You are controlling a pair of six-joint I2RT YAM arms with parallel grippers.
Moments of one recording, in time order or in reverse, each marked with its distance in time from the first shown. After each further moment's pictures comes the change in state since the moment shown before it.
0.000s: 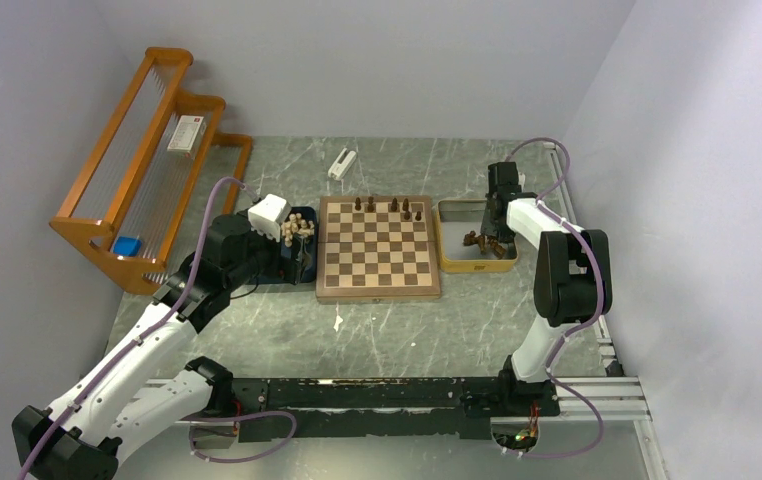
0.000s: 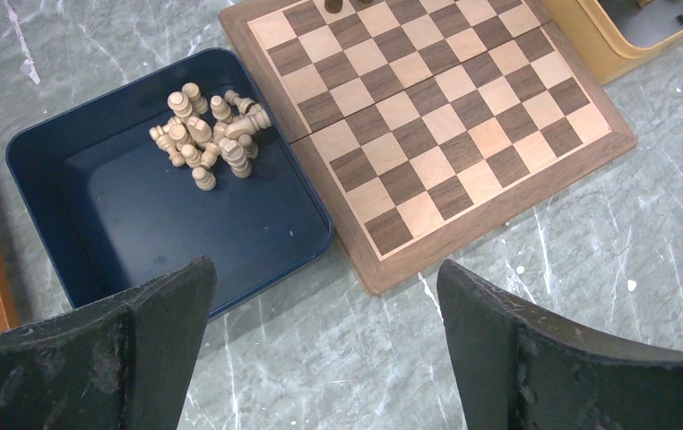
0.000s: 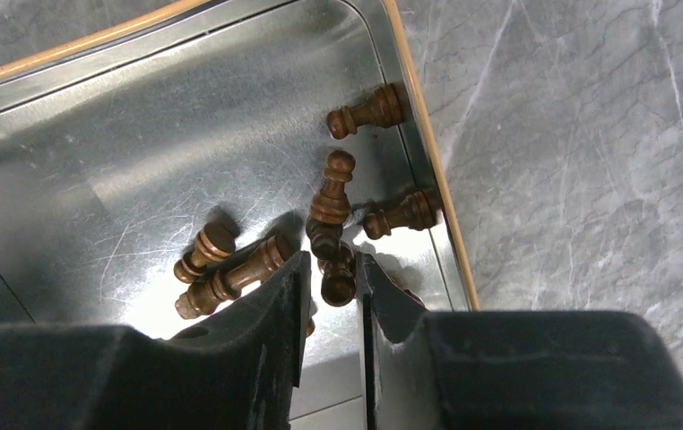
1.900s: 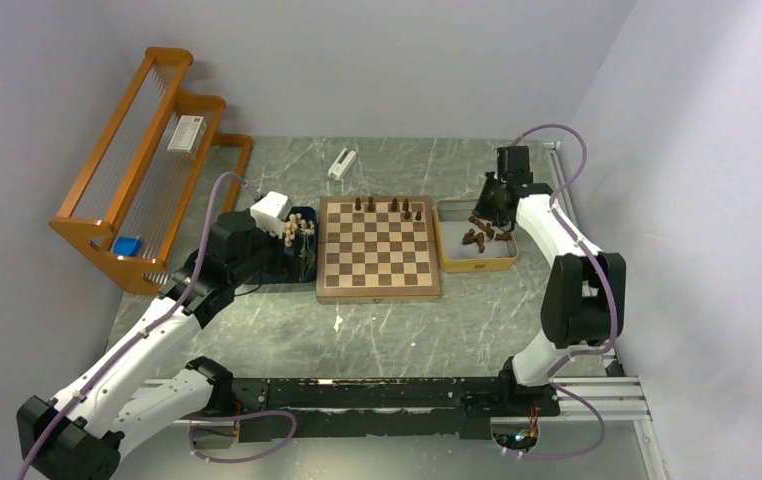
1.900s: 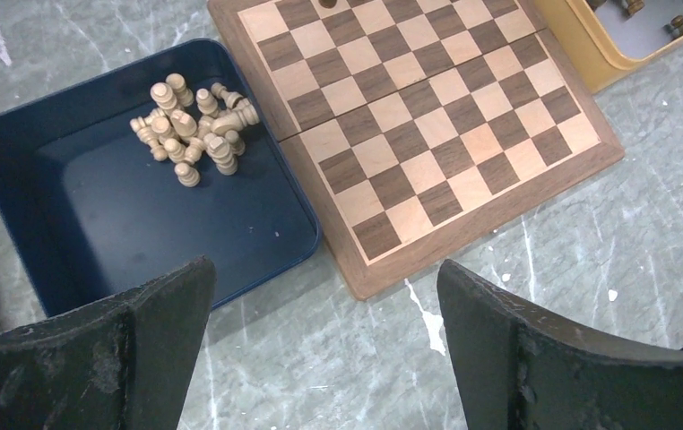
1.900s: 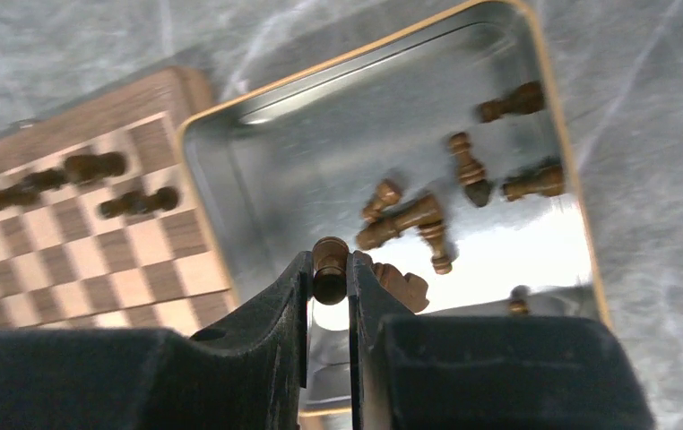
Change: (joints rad) left arm 0.000 0.032 0.000 0.021 0.002 -0.041; right arm 0.010 -0.126 0.081 -0.067 -0.225 0.126
